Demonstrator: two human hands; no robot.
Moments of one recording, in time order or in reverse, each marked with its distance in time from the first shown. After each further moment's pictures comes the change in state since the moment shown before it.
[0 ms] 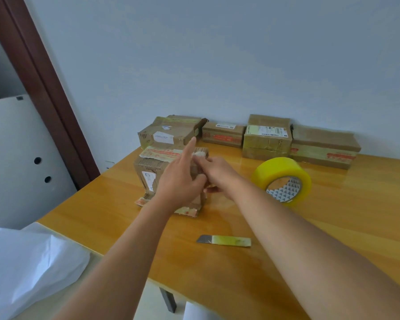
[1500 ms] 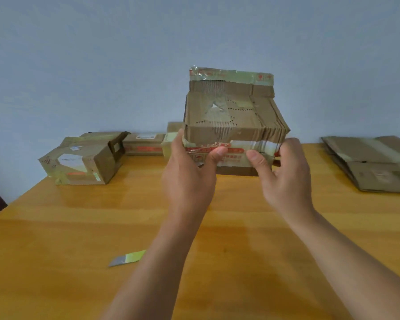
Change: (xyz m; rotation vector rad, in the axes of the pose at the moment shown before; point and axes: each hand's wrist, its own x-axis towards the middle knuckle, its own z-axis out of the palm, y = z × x) left_hand -0.019 0.213 0.073 -0.492 0.332 0.046; right_hand -0.163 0.092 -0.218 -0.516 1.097 -0.691
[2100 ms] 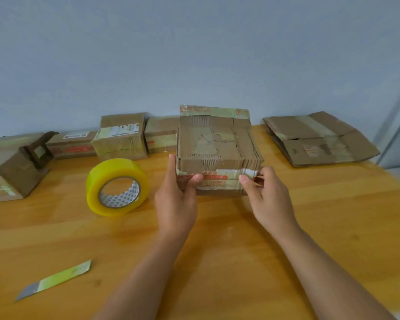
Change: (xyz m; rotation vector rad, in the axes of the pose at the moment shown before) left_hand -0.071 -0.018 0.107 -0.091 -0.305 -0.040; right_hand -0.066 0.114 -0.065 -0.139 -0.210 0.316
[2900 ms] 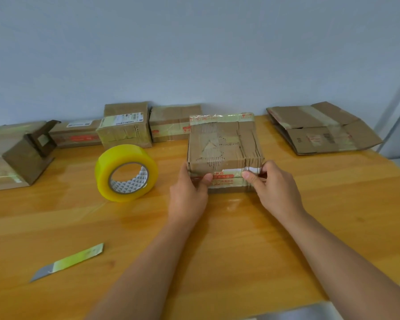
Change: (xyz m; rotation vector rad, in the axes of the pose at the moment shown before) left_hand -0.001 -0.028 0.006 0.125 -0.232 -0.199; right_hand -0.006 -0.001 0.000 -0.264 -0.120 0.102
